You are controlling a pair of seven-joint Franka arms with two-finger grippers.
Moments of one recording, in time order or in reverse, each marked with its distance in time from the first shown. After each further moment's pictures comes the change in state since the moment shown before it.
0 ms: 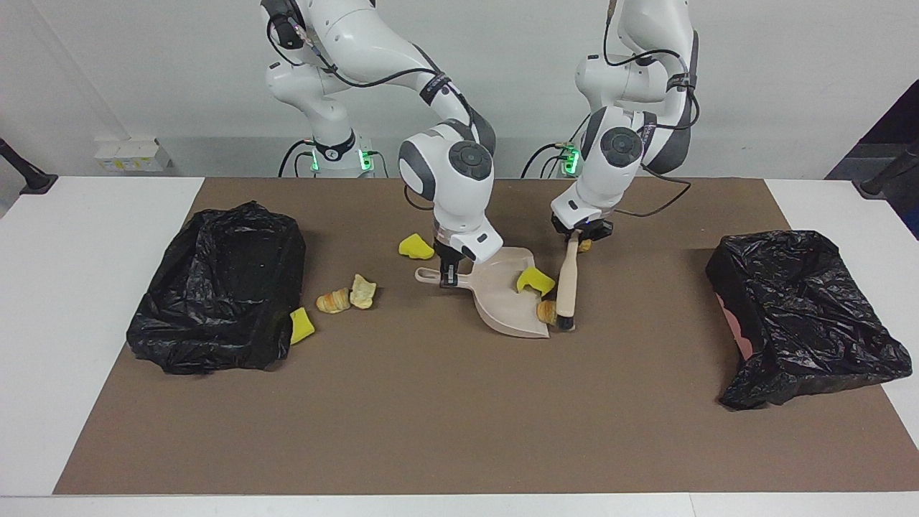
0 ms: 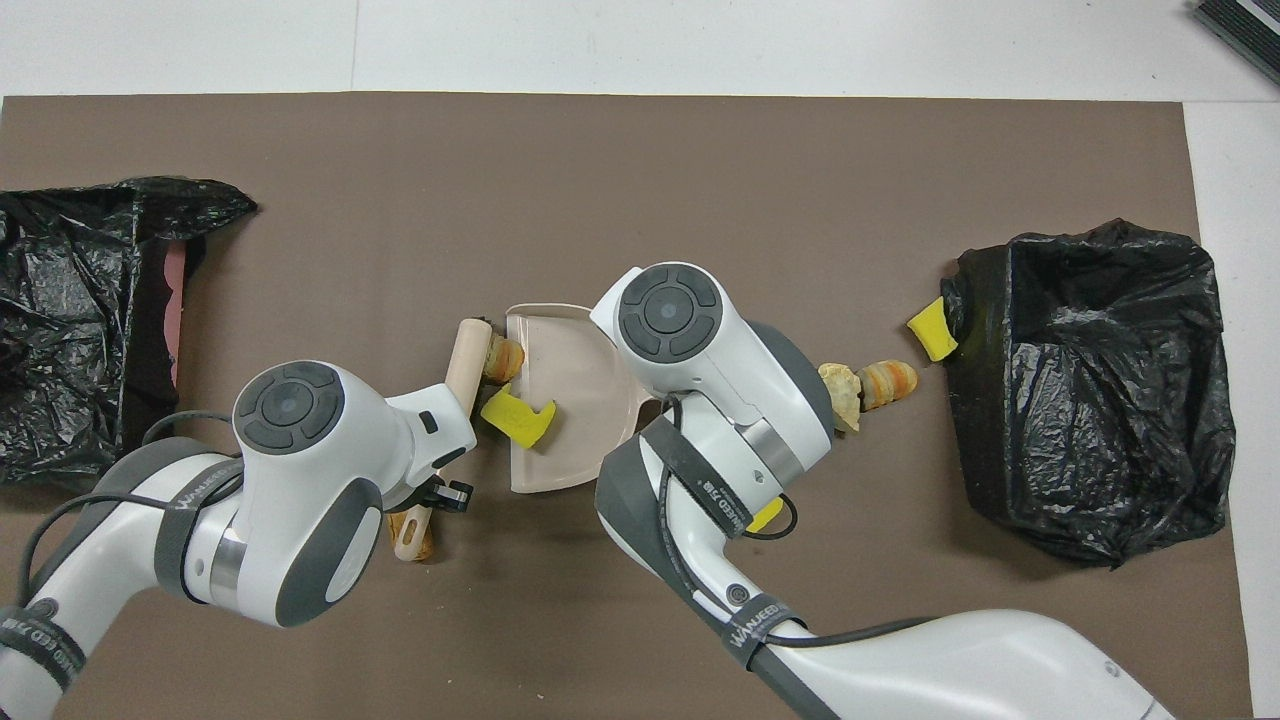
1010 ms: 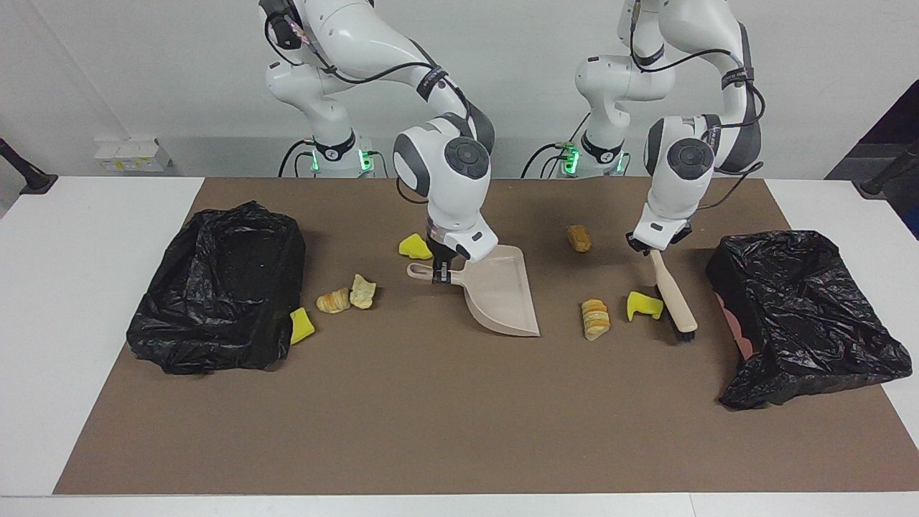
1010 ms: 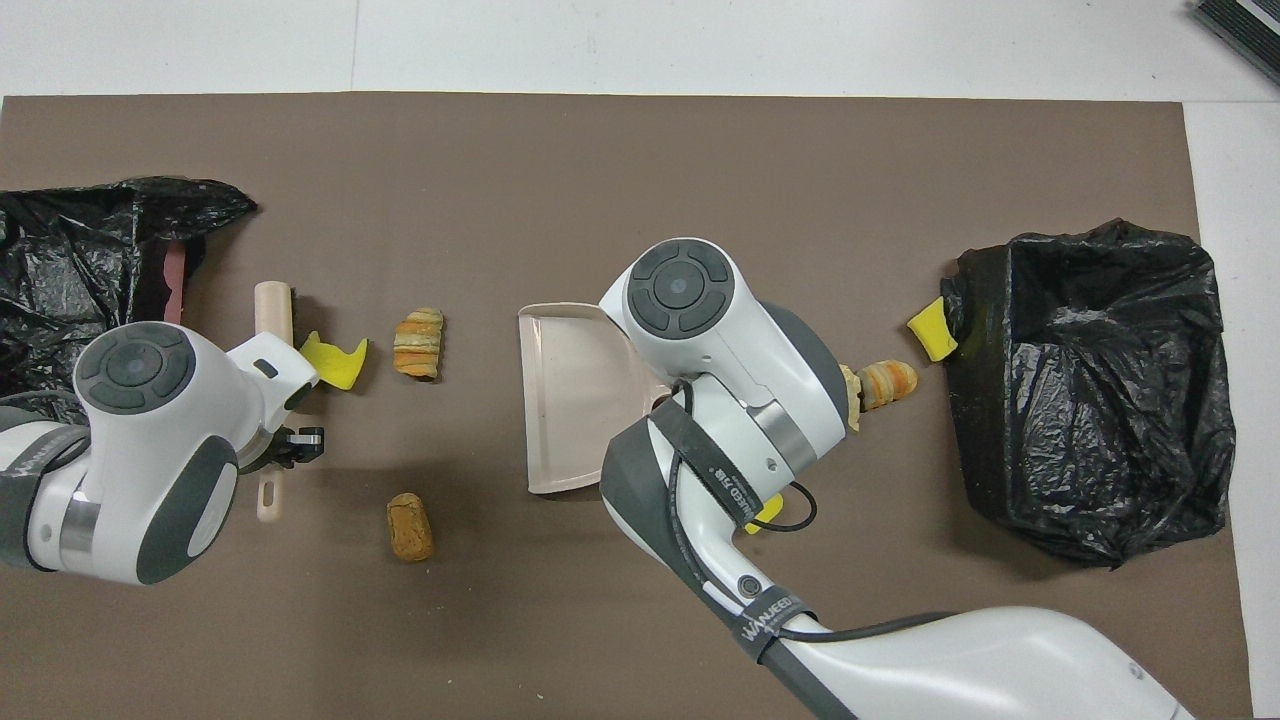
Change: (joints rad) left arm 0.095 0.004 0.166 -0.005 0.336 0.049 -0.257; right arm -0.013 0.000 0.000 0.039 0.000 -0.058 -0.041
